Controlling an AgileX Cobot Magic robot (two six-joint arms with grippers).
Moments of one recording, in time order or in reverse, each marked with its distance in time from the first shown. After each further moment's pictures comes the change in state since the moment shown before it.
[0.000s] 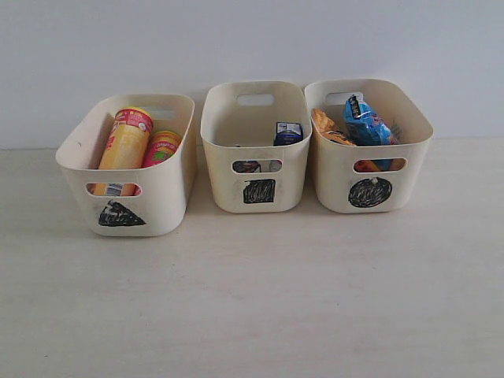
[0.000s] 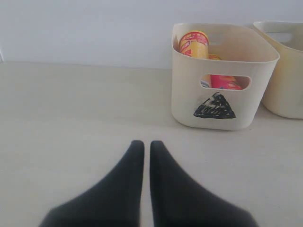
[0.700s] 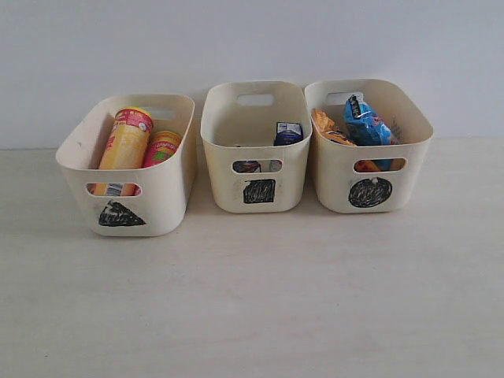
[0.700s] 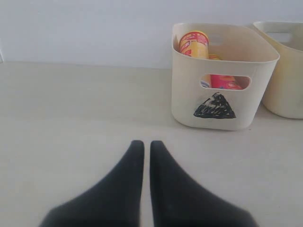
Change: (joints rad) left arm 0.000 0.000 0.000 0.000 0.000 0.000; right arm -0.006 -0.502 0.415 -0.008 0.184 -0.149
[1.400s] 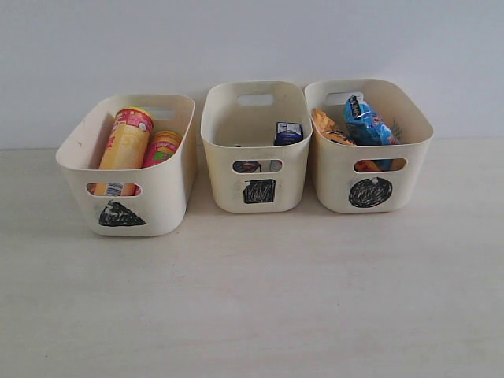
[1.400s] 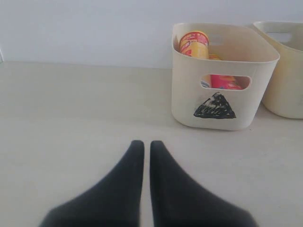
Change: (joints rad) left arm 0.000 0.000 0.000 0.000 0.000 0.000; right arm 0.000 -0.214 0.237 0.004 0.009 0.002
